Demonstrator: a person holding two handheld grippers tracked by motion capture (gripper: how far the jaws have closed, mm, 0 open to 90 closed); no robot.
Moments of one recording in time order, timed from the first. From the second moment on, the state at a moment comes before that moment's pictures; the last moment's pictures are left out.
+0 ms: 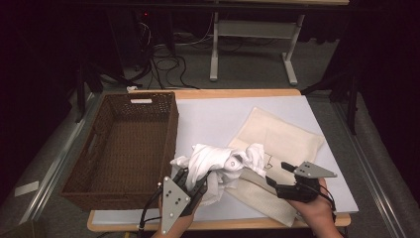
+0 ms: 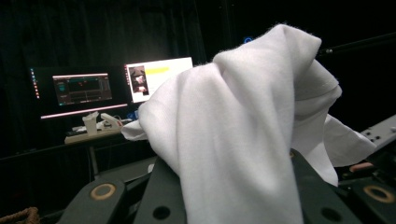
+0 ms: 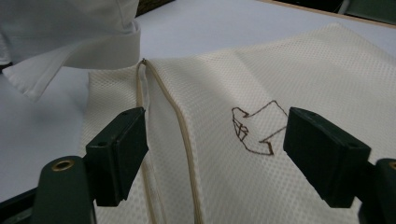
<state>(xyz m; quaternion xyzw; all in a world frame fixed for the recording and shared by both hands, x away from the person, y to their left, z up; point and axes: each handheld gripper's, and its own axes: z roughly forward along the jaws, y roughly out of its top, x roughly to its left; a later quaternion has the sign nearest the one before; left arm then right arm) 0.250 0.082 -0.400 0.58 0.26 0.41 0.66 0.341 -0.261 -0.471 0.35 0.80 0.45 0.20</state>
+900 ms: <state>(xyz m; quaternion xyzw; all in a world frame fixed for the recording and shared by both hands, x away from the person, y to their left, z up) 0.248 0.082 -0.384 0.54 0.25 0.41 0.69 0.359 -0.221 -0.483 0.33 0.84 0.40 0.15</state>
